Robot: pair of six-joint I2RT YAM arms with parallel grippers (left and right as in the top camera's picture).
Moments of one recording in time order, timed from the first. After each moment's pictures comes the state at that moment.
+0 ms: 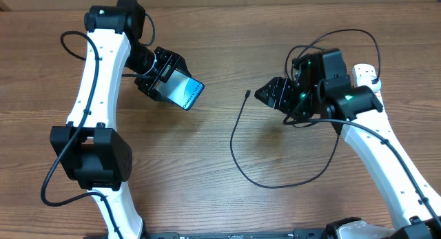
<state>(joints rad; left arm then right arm) -0.07 2.06 2.05 -1.60 0.55 -0.95 0.26 1.44 1.19 -0.74 -0.48 0.64</state>
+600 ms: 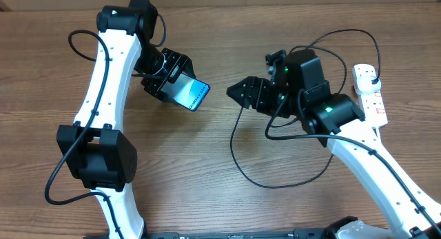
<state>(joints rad) -0.13 2.06 2.05 -1.58 0.48 -1.07 0.44 1.41 1.18 -0.50 -0.51 0.75</state>
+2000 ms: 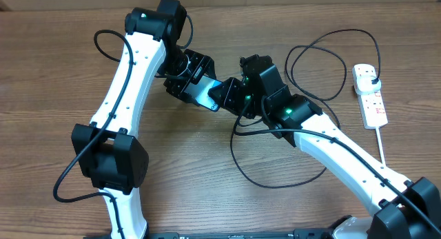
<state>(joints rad) -0.26 2.06 2.05 -1.51 0.49 -1.23 0.60 1.56 1.18 -0.30 -0.33 1.02</state>
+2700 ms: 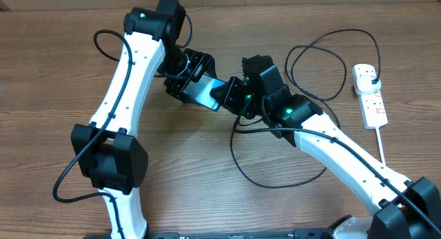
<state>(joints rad) -0.26 2.06 2.05 -1.50 0.51 -1.20 0.59 1.56 1.18 -0.30 -0.32 1.06</state>
